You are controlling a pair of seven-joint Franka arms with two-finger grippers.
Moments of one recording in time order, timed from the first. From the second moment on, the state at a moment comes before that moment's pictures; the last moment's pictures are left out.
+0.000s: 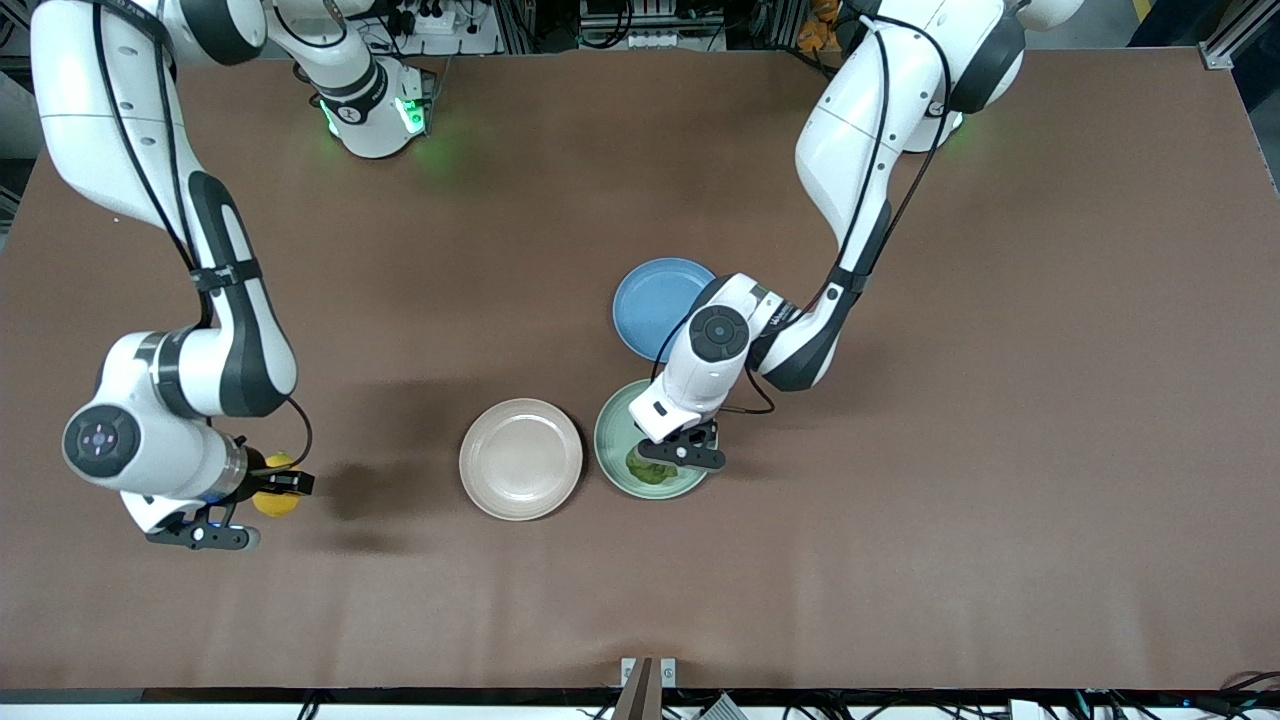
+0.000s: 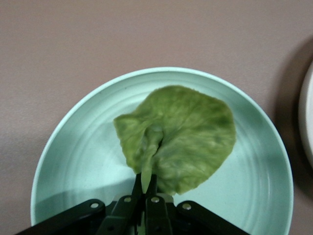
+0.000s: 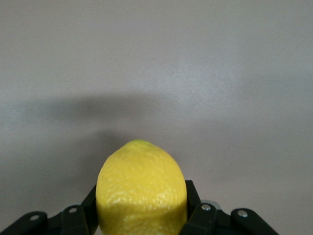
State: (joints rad) left arm -0.65 0.97 -0.02 -1.28 -0.04 2.47 -0.49; right arm 0.02 0.70 -0.02 -1.46 -0.07 2.17 0.13
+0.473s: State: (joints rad) left arm -0.62 0.95 -0.02 -1.23 -0.08 2.31 -0.49; right arm 0.02 0.60 -0.01 -1.61 -0.07 2.26 0.11
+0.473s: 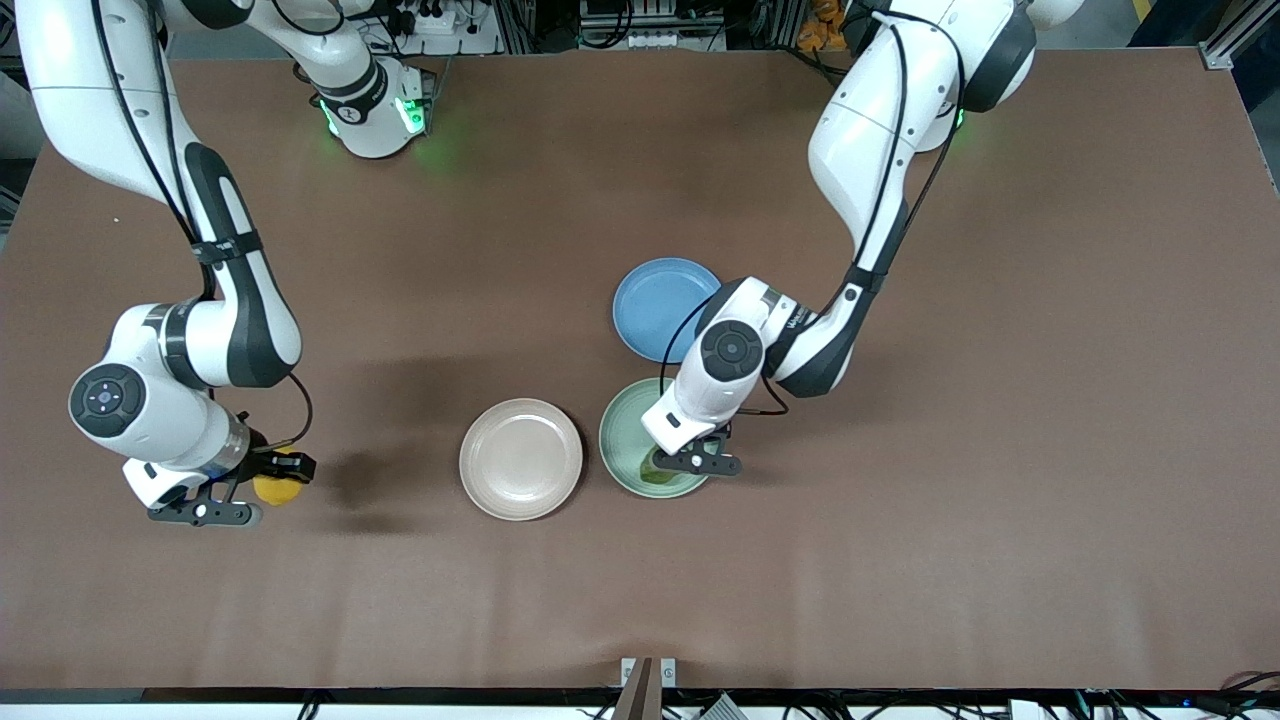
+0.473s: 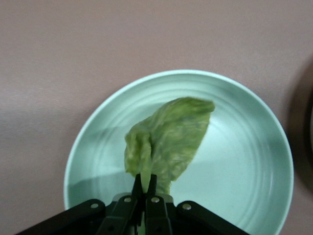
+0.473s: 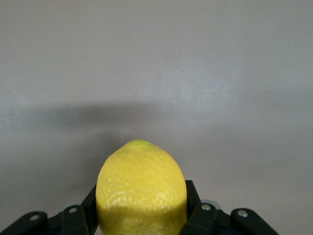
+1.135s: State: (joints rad) left arm -0.55 0.88 -0.02 -1.20 -0.11 2.13 -0.49; right arm 0.01 0.58 -0.01 -1.60 -0.10 2.24 0.07
